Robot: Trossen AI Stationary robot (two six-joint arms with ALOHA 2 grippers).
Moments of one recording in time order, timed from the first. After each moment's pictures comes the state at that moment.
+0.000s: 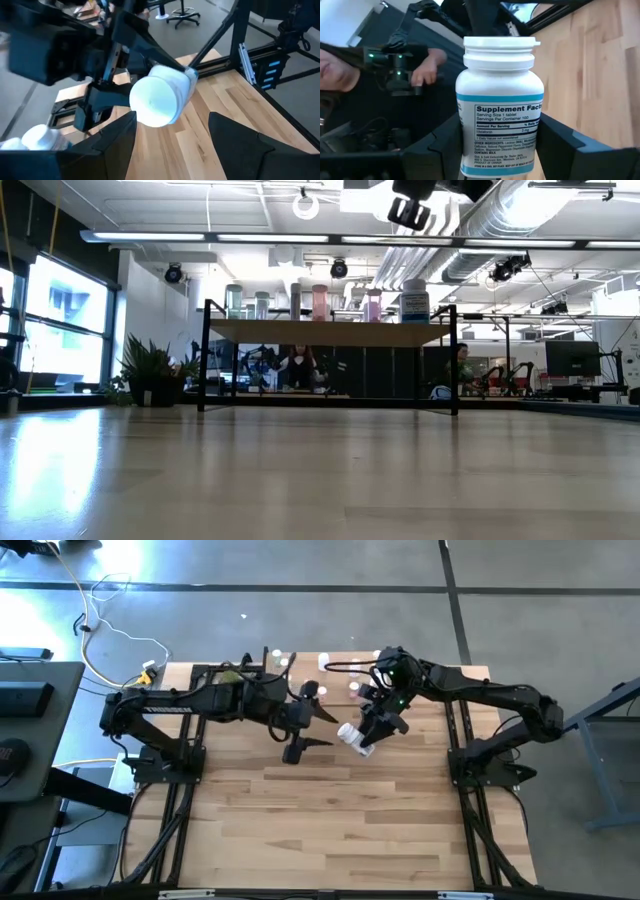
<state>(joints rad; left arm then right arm) 0.14 1.46 1.44 -0.36 0.16 0.26 -0.34 1.38 1.25 -0.45 -1.10 0.39</state>
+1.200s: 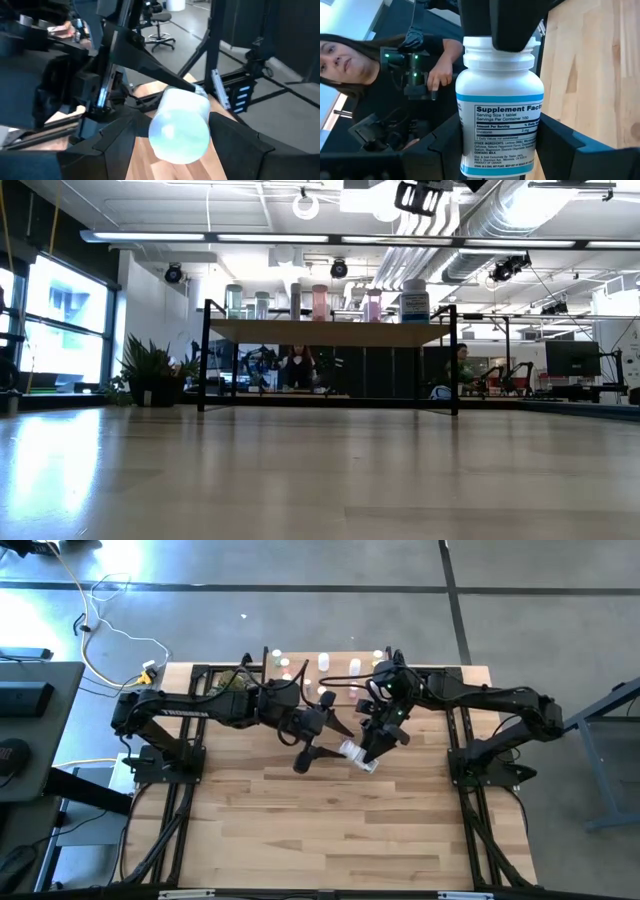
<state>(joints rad) 0.13 1.56 1.44 -0.16 0.30 0.19 -0.23 1.38 1.25 -0.44 -1.11 0.52</state>
